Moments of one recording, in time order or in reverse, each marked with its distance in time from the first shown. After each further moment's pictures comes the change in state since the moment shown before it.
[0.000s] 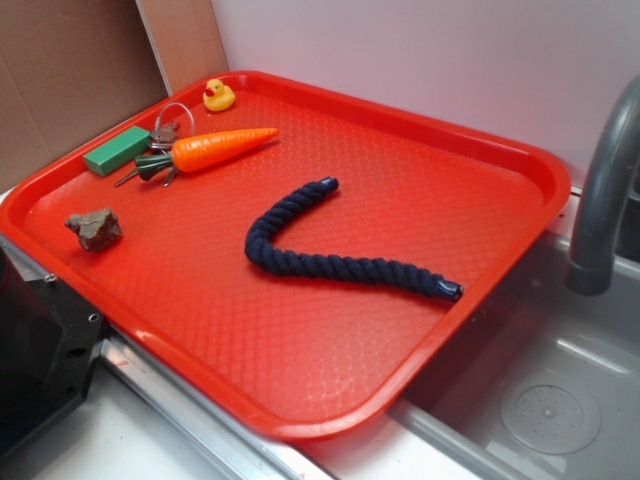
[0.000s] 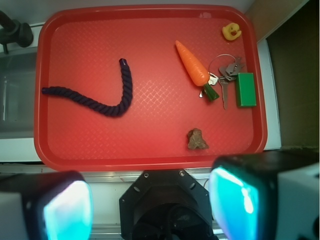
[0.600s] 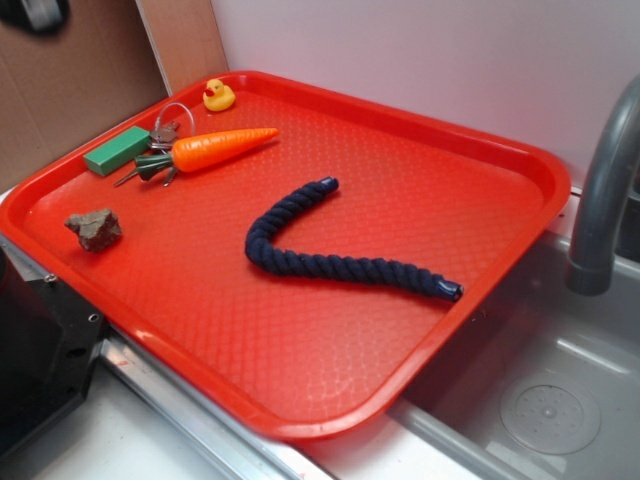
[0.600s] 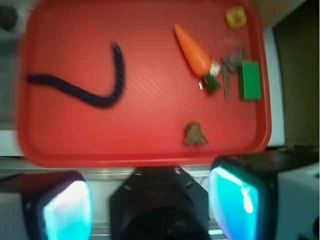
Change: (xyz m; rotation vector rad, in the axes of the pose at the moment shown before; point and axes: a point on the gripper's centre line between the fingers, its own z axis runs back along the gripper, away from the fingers) arm -0.005 0.023 -0.057 0.059 0.119 0.037
